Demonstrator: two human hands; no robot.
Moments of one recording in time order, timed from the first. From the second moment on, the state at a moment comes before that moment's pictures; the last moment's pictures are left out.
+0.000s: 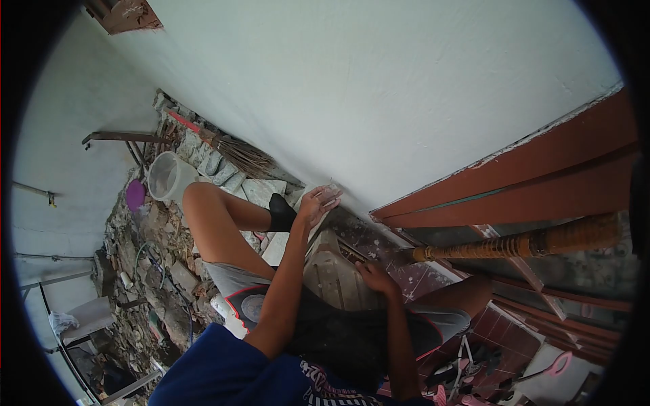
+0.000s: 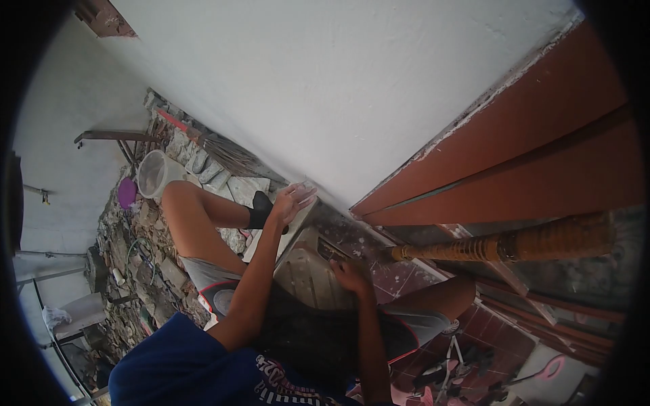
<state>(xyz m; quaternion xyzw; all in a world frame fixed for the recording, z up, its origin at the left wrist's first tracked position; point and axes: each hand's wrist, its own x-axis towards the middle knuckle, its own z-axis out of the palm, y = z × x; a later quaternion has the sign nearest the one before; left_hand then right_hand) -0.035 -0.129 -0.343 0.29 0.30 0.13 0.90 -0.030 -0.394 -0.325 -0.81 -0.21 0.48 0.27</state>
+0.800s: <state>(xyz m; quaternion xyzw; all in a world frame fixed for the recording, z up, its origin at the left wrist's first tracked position) -0.026 -0.138 -0.354 0.40 0.37 0.12 0.83 -0.027 -0.400 -0.345 -0.81 -0.27 0.45 0.26</state>
